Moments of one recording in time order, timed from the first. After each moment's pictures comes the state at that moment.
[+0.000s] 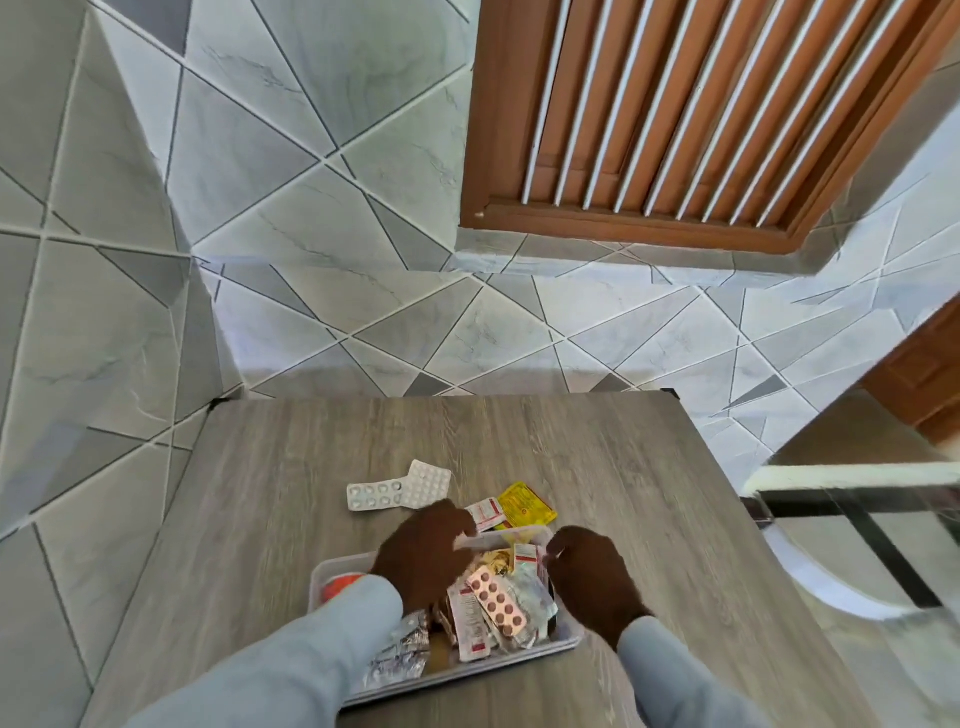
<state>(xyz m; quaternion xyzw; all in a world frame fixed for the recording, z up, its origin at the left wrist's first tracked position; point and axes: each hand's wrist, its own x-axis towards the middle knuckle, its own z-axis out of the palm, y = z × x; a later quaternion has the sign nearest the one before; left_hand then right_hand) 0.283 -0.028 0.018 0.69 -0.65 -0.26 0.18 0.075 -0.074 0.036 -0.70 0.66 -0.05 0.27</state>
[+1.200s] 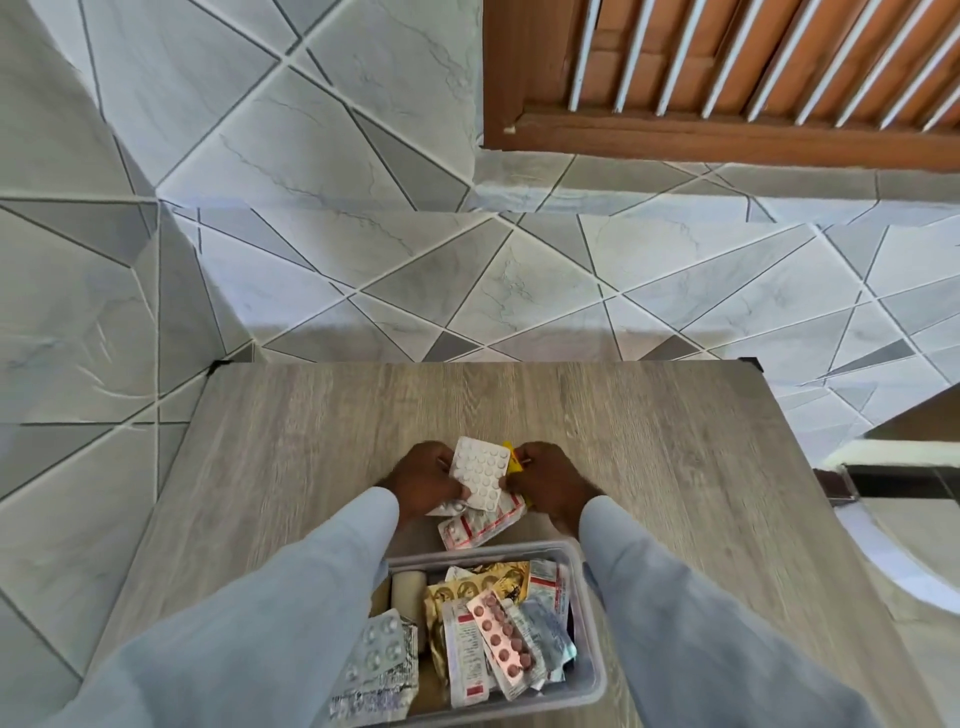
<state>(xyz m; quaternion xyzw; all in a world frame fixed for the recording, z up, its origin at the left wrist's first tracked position) 0.322 -0.143 -0.023 0.76 -0.38 -0.46 0.24 0.157 -0.215 -0.020 -0.60 0.56 -0.07 0.57</state>
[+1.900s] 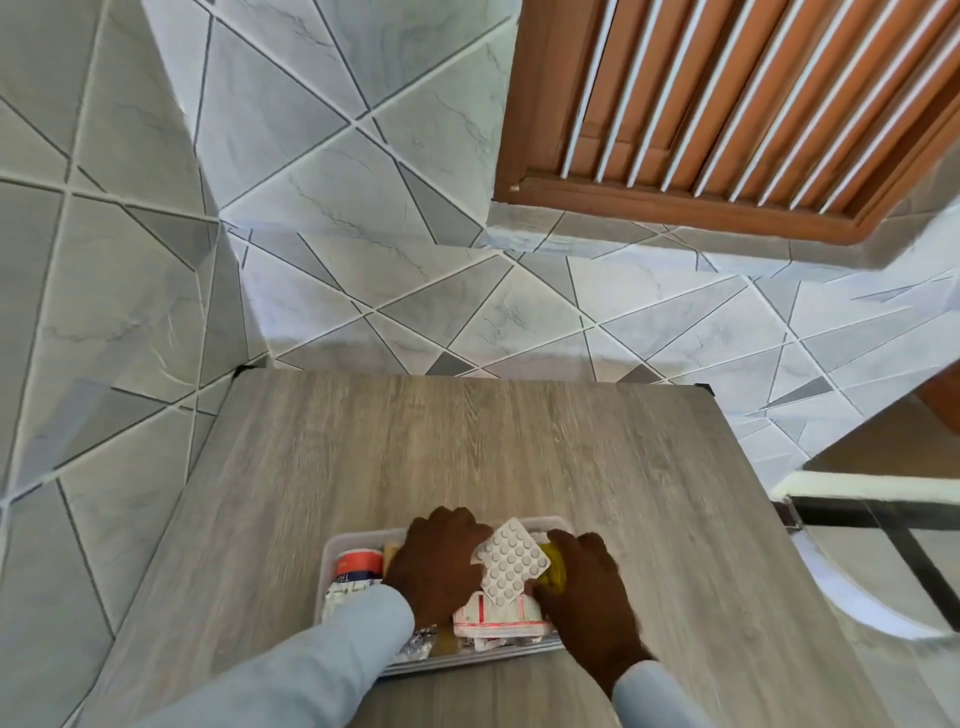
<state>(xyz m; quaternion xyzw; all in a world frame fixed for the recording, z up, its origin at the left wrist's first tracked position) 0.269 -0.015 0.000 0.70 -0.67 -0.23 0.07 0.080 -0.047 0.016 -0.75 0.60 -0.06 0.27</state>
